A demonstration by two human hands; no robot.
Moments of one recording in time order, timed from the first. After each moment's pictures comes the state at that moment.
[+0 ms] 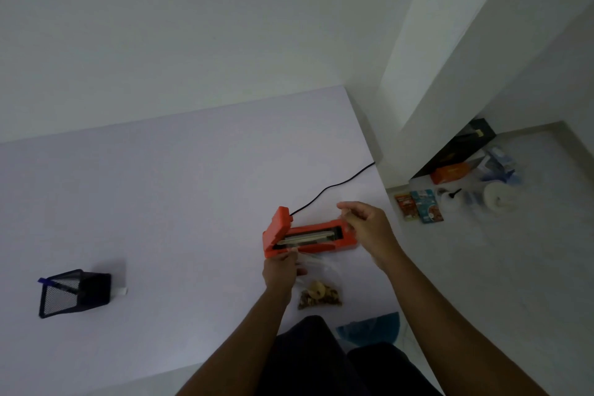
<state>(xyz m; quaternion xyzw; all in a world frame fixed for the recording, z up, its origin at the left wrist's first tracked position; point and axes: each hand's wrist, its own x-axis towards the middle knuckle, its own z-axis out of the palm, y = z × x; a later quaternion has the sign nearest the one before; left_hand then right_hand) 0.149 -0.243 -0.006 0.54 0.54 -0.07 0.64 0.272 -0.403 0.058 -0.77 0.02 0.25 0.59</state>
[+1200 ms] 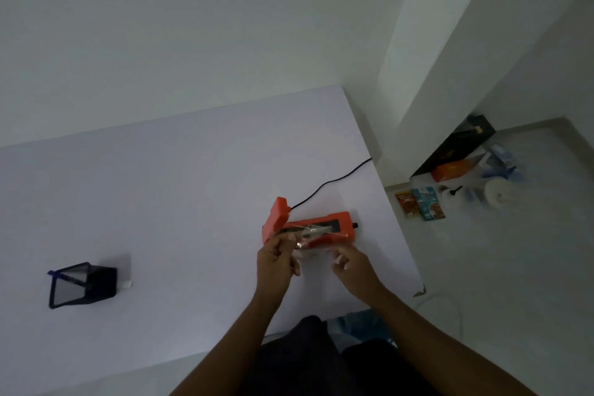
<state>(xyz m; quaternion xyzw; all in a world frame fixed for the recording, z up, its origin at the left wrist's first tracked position) 0.125 -0.247 0.046 0.65 0.34 0.05 0.68 0.193 -0.427 -0.035 -0.87 -0.12 0.24 0.41</state>
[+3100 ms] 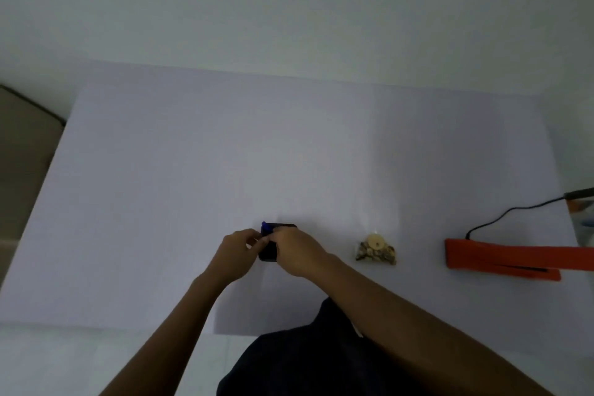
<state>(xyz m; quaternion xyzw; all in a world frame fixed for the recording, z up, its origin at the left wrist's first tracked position) -0.097 0.244 0.012 0.82 0.35 -0.17 0.43 0.016 0.117 0.017 -0.80 -0.40 0.43 0.13</state>
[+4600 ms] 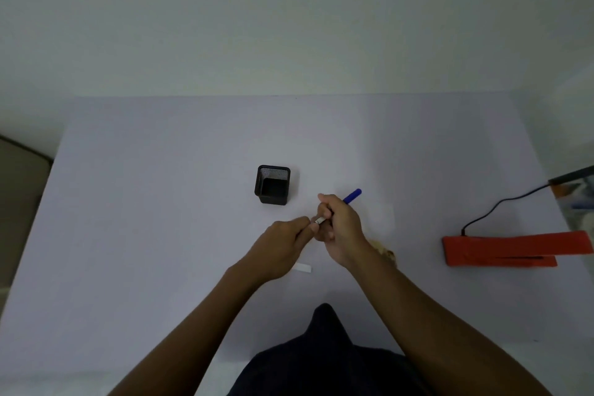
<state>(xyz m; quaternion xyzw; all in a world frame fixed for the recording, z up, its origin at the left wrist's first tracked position) -0.017 0.209 0.095 0.86 0.12 -0.14 0.47 0.078 0.094 0.088 -0.56 0.19 0.41 0.69</state>
